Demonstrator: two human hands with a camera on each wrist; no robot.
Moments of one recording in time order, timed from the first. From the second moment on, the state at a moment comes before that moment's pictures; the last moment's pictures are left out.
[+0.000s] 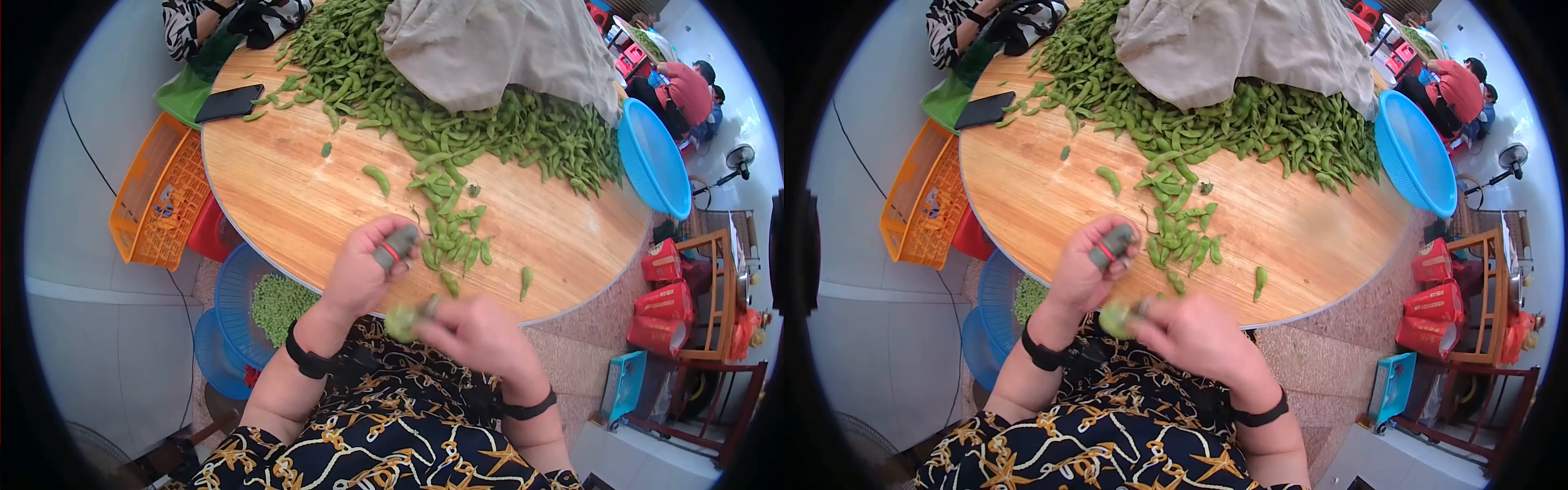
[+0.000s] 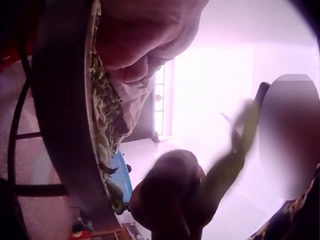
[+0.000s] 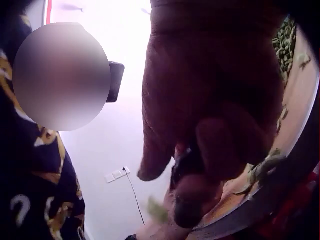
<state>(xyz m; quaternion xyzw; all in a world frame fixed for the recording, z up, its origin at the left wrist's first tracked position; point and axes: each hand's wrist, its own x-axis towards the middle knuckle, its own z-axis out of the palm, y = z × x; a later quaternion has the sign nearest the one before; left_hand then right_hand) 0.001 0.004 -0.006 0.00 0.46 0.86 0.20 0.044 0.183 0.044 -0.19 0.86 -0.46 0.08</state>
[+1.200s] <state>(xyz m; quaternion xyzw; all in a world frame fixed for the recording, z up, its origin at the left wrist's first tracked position) 0.014 0.048 -0.009 0.03 0.54 0.84 0.03 0.031 0.204 0.031 -0.01 0.62 -0.74 0.26</state>
